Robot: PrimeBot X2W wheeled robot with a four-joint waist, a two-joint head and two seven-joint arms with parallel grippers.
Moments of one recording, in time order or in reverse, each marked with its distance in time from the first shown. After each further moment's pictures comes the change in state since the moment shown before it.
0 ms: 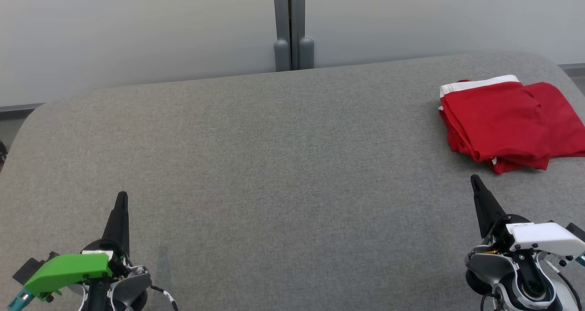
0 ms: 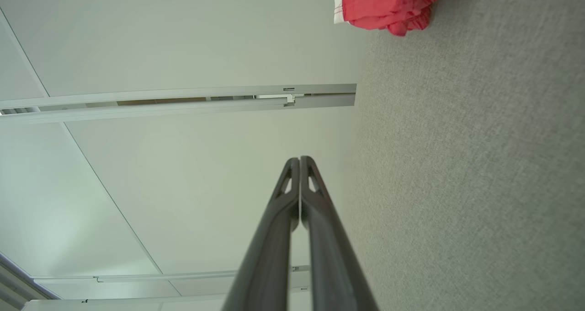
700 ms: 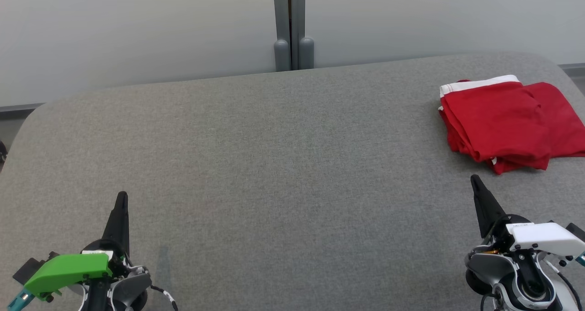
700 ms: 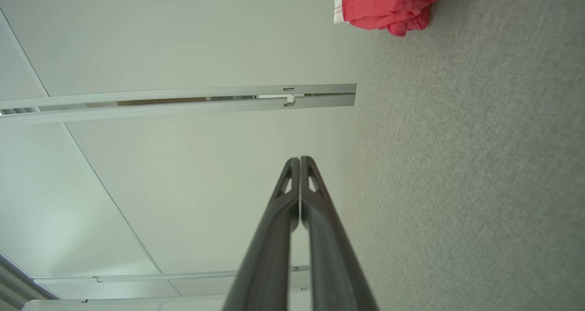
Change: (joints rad) left arm 0.000 0.000 0.000 0.000 0.000 0.000 0.000; right arm 0.000 0.000 0.000 0.000 0.000 0.000 0.000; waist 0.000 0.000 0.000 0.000
